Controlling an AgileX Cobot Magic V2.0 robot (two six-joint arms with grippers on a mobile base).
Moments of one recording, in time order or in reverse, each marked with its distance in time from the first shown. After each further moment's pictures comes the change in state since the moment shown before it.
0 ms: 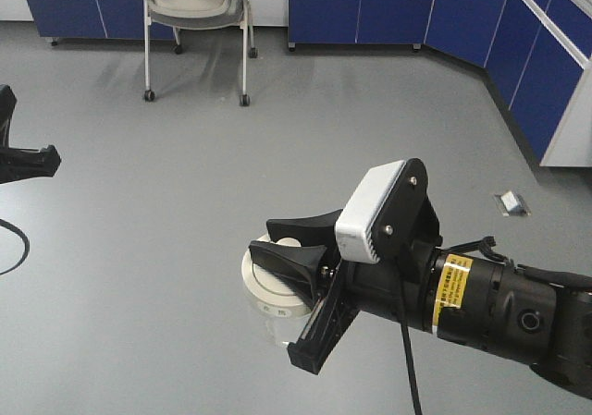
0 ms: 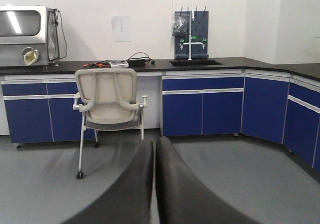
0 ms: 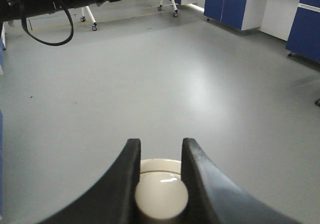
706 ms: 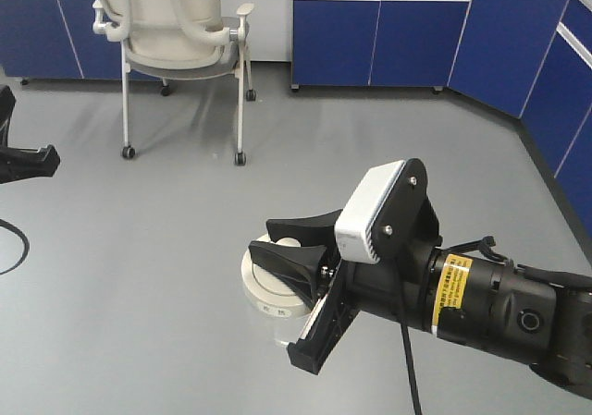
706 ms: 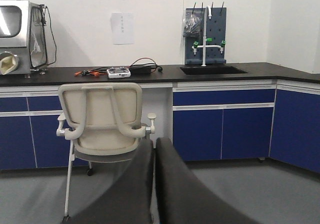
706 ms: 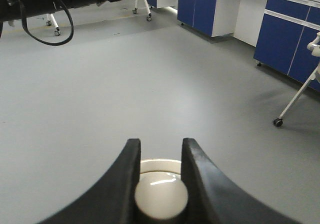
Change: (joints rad) left arm 0.000 0.000 0.000 0.000 0.000 0.000; right arm 0.000 0.000 0.000 0.000 0.000 0.000
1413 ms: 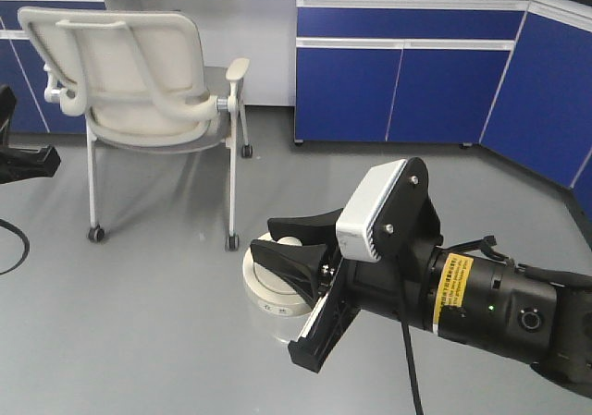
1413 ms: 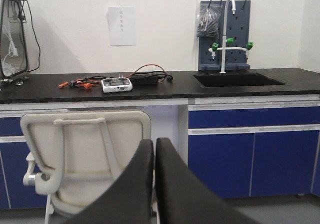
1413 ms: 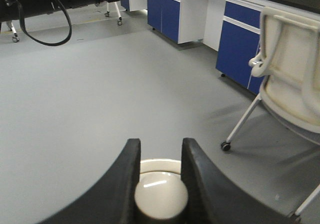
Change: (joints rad) left arm 0.000 0.001 0.000 0.000 0.000 0.000; right arm 0.000 0.000 0.000 0.000 0.000 0.000
